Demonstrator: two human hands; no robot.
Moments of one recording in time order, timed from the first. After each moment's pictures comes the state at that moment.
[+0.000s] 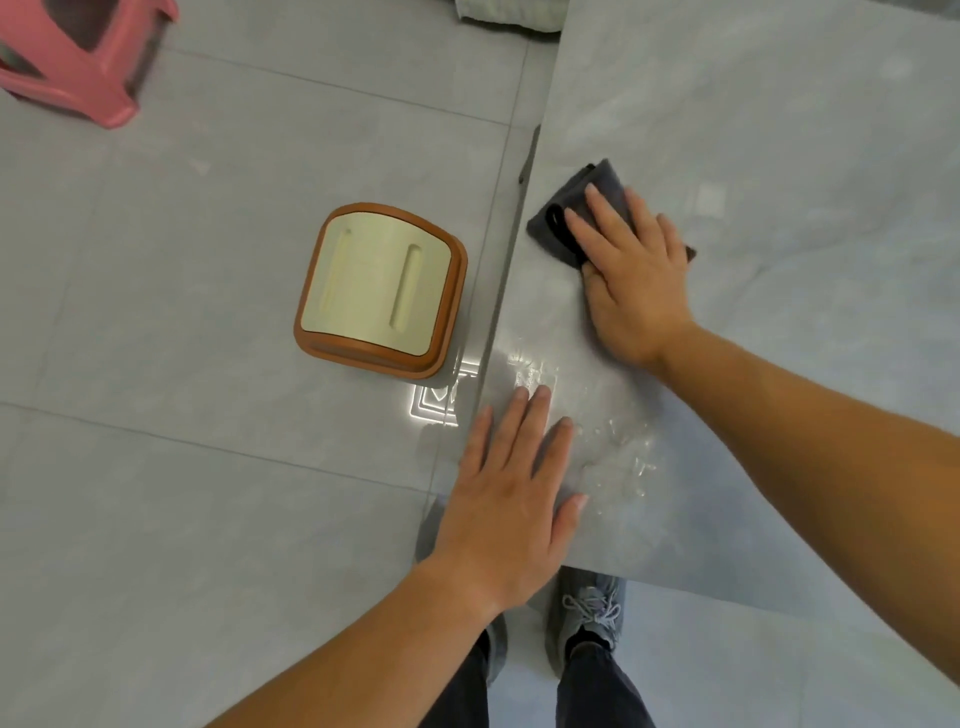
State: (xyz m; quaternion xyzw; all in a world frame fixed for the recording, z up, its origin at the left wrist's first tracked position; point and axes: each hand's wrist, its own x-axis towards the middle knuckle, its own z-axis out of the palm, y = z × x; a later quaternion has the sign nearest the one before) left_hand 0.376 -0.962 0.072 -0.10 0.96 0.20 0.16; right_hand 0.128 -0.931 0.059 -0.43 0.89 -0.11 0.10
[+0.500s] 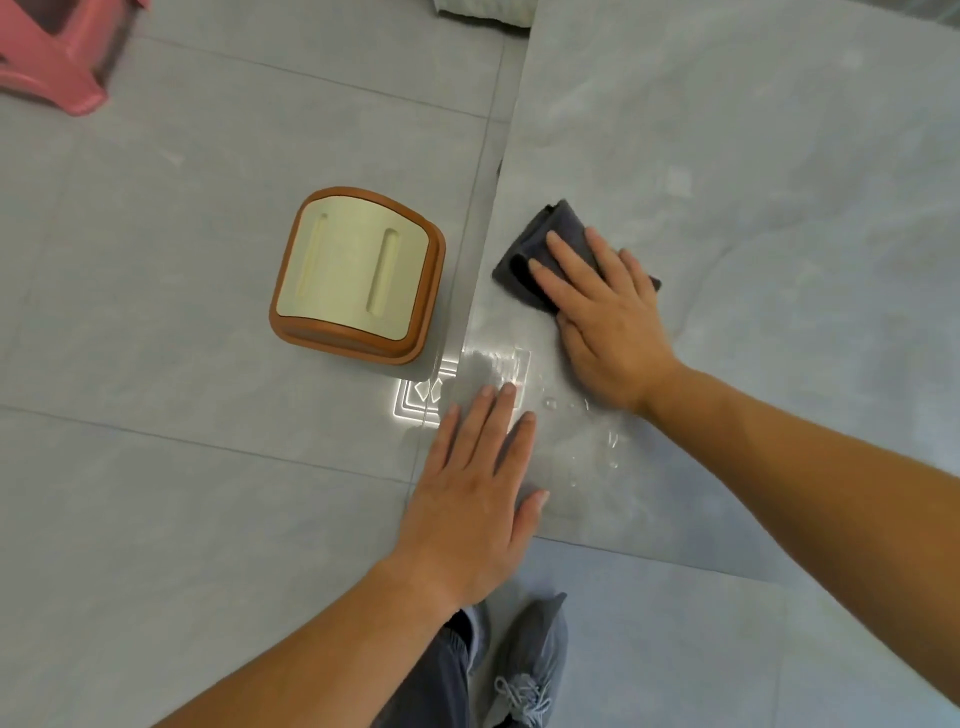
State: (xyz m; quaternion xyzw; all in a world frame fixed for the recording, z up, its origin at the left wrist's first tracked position) left_hand 0.398 -0.957 0.067 -0.10 0.97 0.19 0.14; right_hand 0.168 -0.887 0.060 -0.50 0.85 -0.10 0.10
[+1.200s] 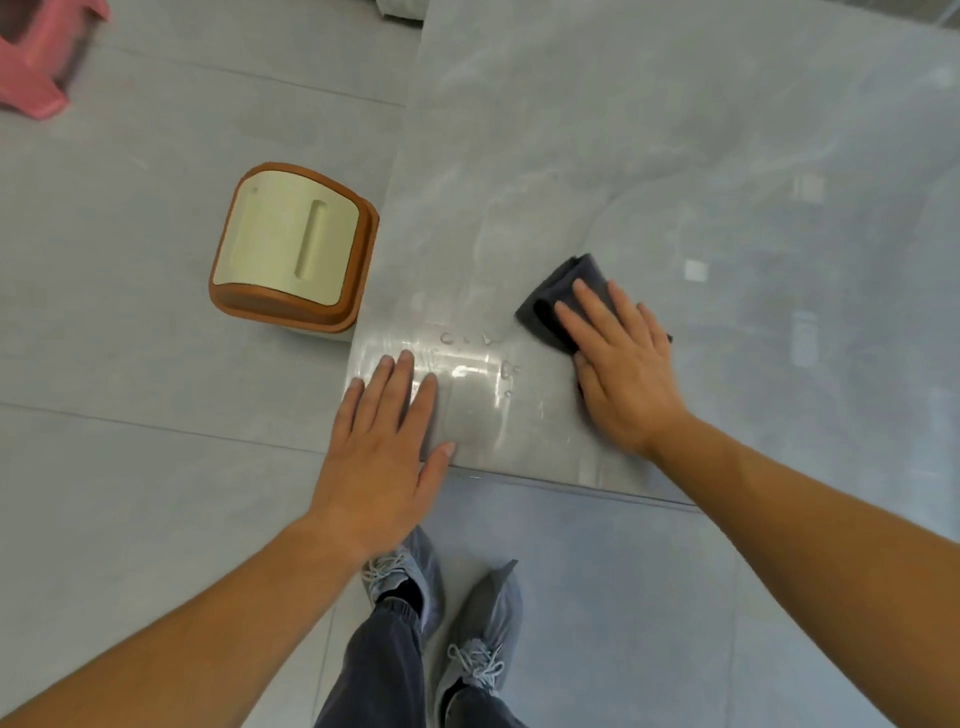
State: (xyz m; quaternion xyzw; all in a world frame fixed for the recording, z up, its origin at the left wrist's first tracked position) left_hand 0.418 -0.915 0.067 -0.16 0.97 0.15 0.11; right_hand 0.194 -0.727 0.062 -0.42 0.89 -0.09 0.13
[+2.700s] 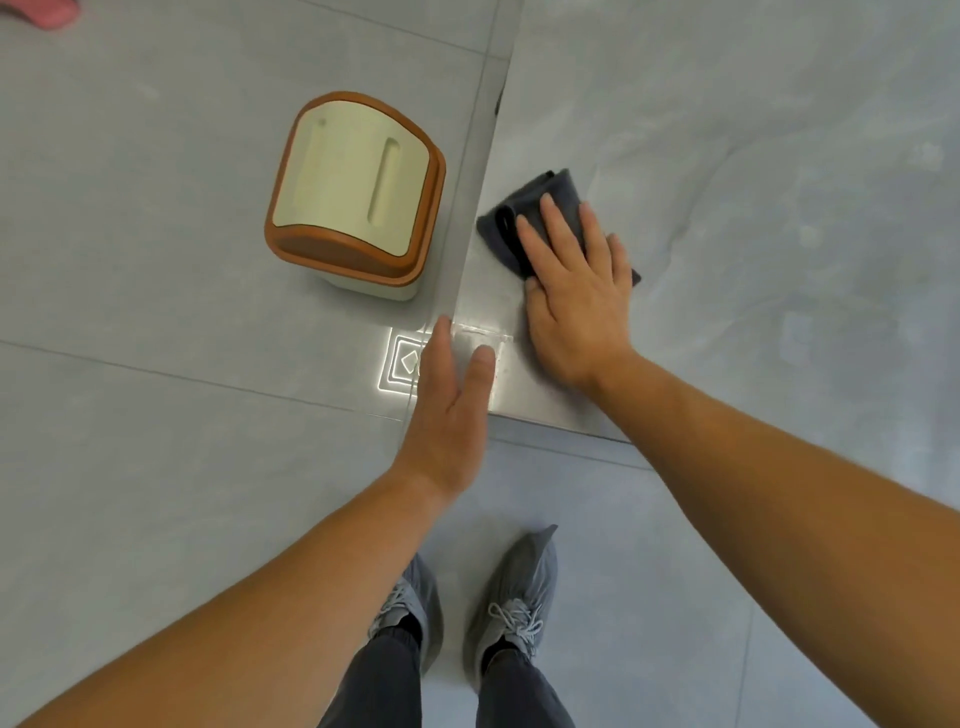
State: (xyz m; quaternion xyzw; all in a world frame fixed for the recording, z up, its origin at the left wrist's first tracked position) left_hand 0.436 -0.940 0.049 -0.39 0.64 0.67 0.00; right_hand 0.273 -0.875 0.063 -0.39 0.91 -0.11 0.12
